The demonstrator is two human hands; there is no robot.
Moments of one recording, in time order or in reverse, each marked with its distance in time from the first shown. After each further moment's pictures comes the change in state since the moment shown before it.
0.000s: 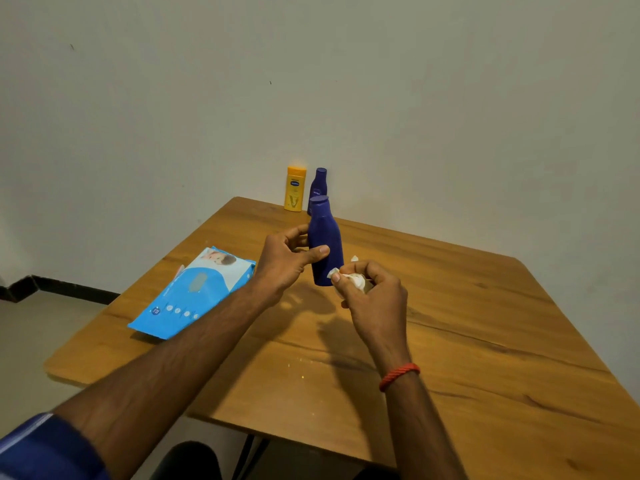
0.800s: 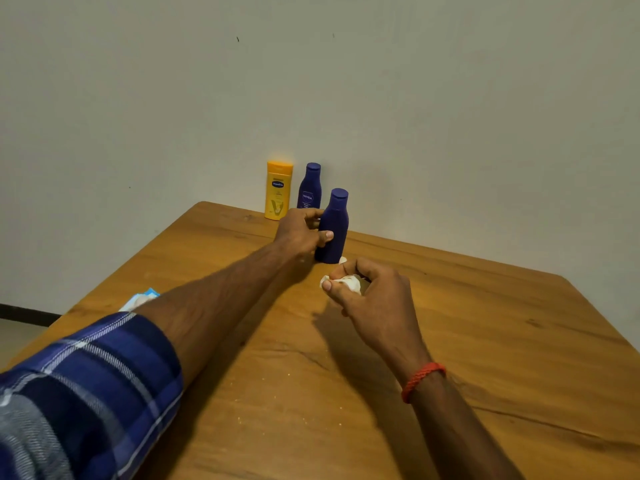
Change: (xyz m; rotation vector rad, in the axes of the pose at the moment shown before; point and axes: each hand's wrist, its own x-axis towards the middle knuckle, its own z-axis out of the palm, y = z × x) left_hand 0.219 -0.080 0.052 0.023 -0.046 -0.105; right_hand 0.137 0.060 0.052 -0.186 -0.201 -0.035
